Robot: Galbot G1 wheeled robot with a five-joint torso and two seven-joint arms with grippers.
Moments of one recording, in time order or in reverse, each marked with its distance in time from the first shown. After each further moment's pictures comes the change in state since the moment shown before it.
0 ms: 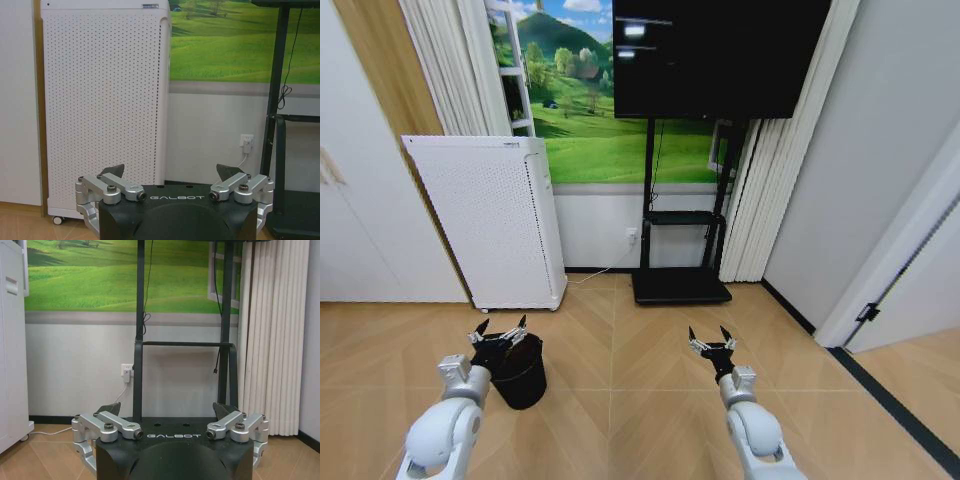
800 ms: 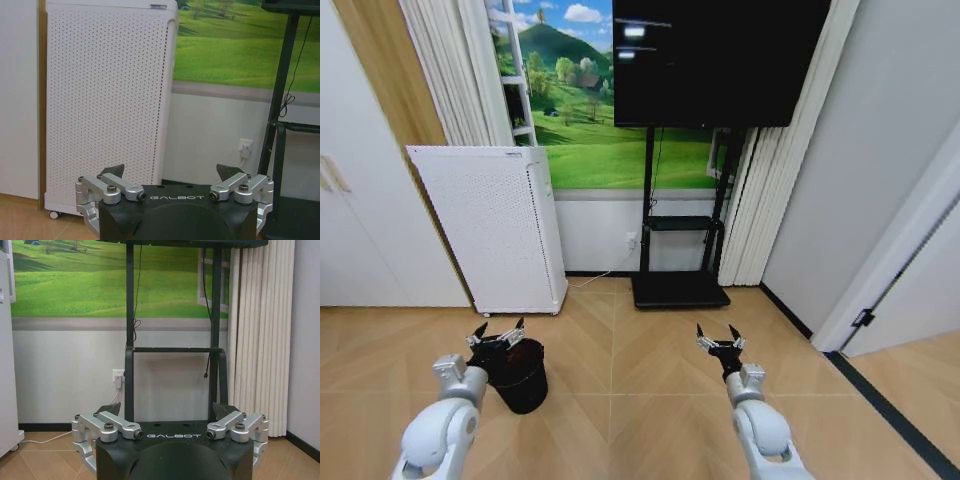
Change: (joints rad) left arm -0.024 0.029 -0.005 0.026 -0.088 0.033 -0.028; right arm -0.002 0.000 0.025 0.018 0.021 -0.030 0.017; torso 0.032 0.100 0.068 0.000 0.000
